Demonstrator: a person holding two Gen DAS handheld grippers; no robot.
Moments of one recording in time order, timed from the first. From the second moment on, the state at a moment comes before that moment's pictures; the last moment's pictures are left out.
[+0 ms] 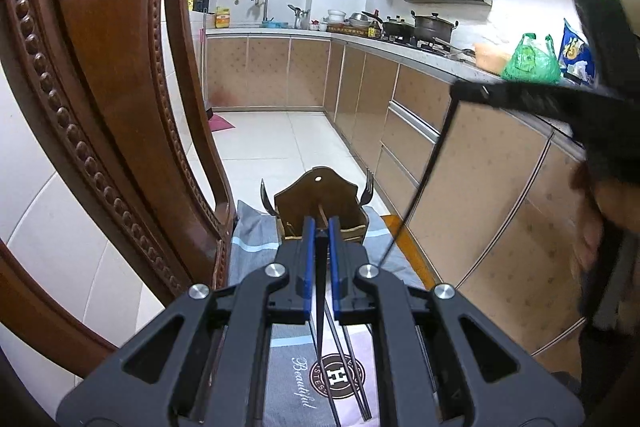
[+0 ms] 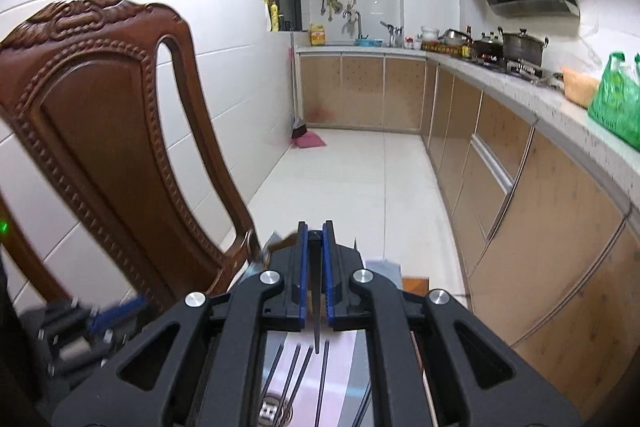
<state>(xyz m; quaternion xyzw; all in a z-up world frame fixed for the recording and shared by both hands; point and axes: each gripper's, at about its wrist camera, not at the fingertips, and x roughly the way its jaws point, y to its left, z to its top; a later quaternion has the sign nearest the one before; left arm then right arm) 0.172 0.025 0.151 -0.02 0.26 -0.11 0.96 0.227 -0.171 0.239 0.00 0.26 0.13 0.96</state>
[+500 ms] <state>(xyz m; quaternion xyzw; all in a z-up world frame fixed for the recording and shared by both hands) 0.185 0.056 0.142 -0.05 0.27 -0.10 0.95 0.331 -0.145 0.216 0.03 0.26 0.09 0.96</state>
